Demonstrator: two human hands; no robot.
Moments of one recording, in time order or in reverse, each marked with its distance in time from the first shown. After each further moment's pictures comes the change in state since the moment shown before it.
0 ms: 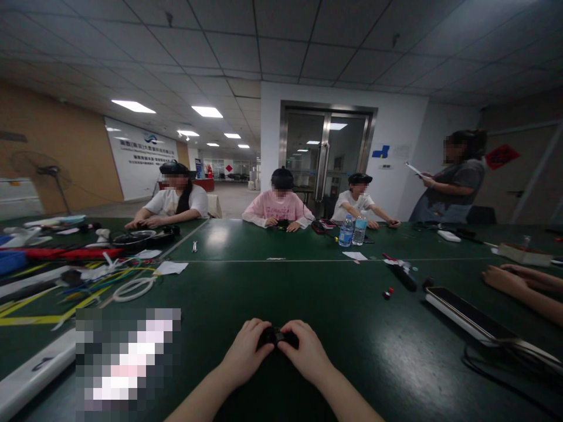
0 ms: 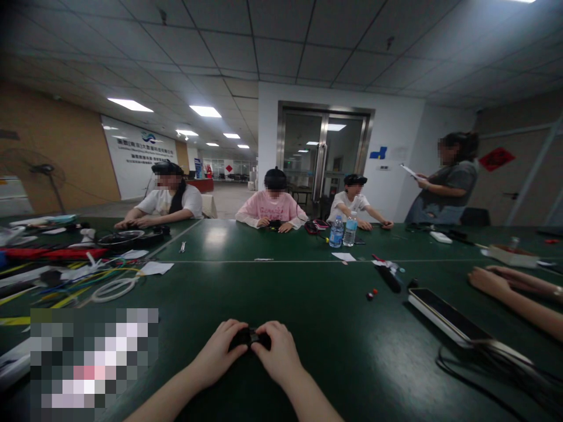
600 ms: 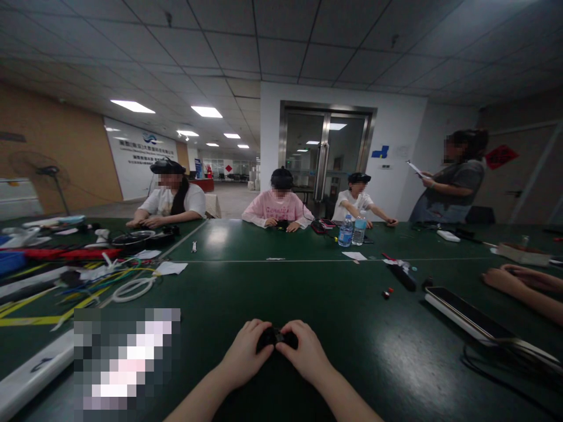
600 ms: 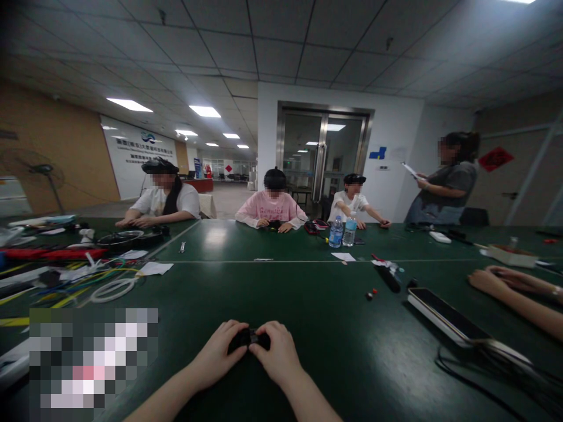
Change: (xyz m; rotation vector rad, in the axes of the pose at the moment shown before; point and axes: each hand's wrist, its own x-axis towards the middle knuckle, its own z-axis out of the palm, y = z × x) left_hand -0.004 0.010 -0.007 -0.014 -0.028 0.022; right_hand 0.001 0.001 0.003 0.013 0.006 0.010
